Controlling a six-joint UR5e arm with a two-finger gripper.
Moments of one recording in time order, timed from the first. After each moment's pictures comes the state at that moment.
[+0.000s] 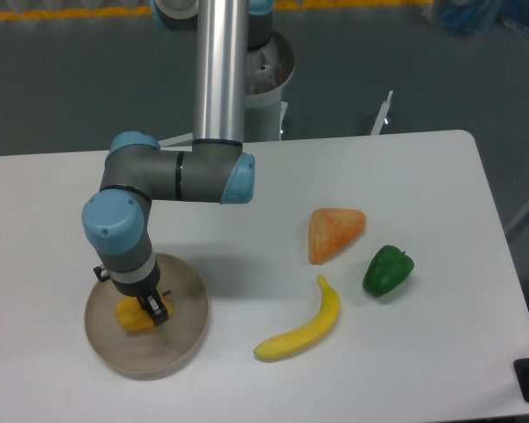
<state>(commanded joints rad) 1.72 -2.10 -1.49 -1.03 1.57 0.93</state>
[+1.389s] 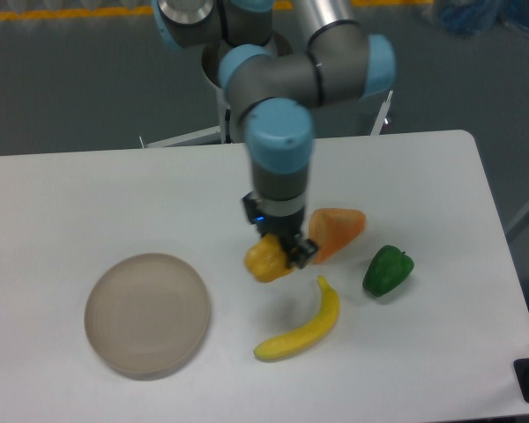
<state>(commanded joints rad) 2.21 -1.85 -1.48 -1.33 1.57 1.32</state>
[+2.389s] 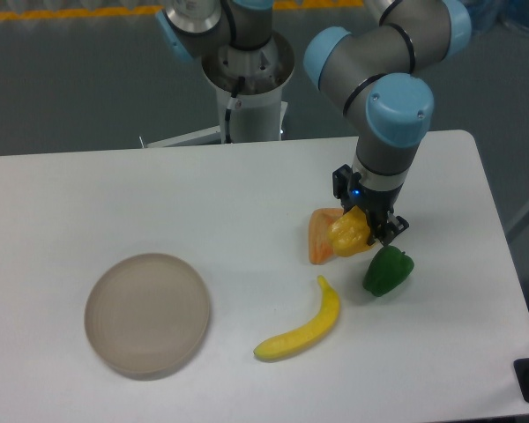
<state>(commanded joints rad) 2.31 -1.86 -1.49 -1.33 1.55 1.46</state>
